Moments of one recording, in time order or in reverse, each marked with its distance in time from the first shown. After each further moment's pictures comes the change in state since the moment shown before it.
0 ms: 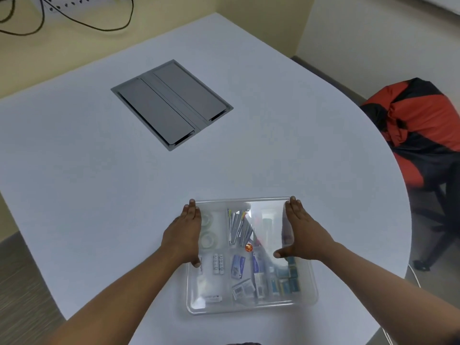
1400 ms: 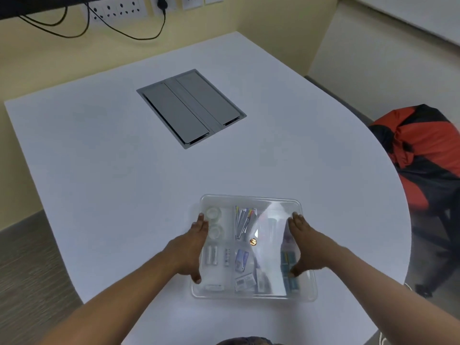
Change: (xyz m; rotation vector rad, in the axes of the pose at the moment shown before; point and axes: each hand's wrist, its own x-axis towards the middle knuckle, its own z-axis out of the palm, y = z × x) left_hand -0.053 -0.005 0.018 -0.133 -0.159 0.079; right_hand -0.032 -0.012 -0.014 -0.181 -0.242 -0.053
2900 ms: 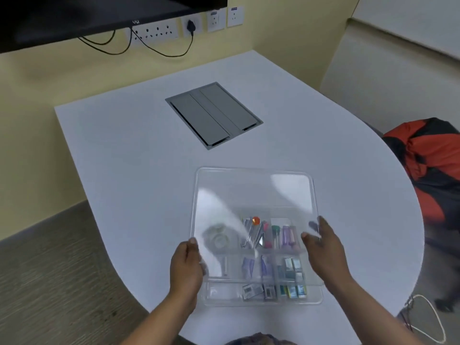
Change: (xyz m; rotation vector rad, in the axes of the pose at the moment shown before) left_hand -0.099 0.014 0.052 -1.445 0.838 -0.347; right_hand -0.069 -0.086 0.021 1.082 0.720 0.175
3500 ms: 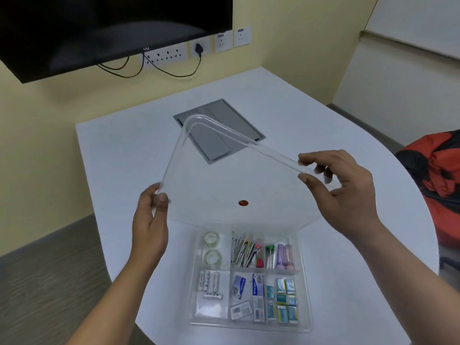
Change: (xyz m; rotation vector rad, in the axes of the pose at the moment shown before) left_hand 0.029 0.095 -0.008 0.093 0.068 0.574; right_hand 0.051 -0.135 -0.080 -0.034 0.146 -1.125
